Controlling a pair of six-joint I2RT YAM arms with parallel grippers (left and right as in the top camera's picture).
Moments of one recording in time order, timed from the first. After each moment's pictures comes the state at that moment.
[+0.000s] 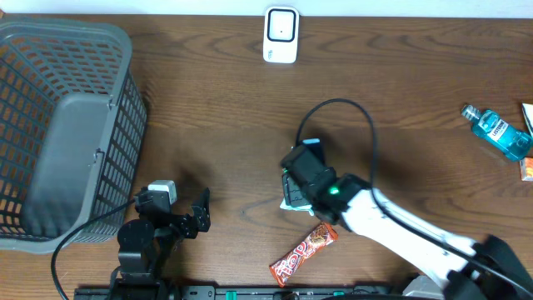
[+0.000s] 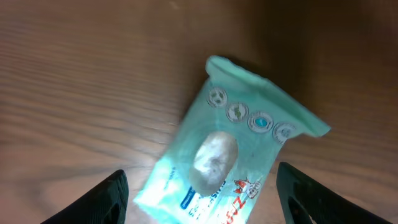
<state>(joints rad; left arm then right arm) -0.06 0.13 0.13 -0.44 0.20 -0.22 0.79 1.50 0.84 -0.50 0.19 0.60</state>
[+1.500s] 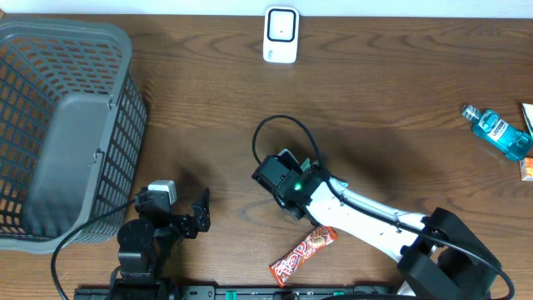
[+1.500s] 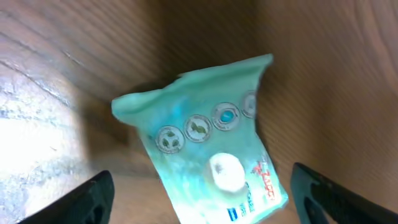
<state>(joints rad) -0.06 0.13 0.13 -0.44 0.20 -0.22 0.90 1.70 0.98 -0.70 0.44 0.16</state>
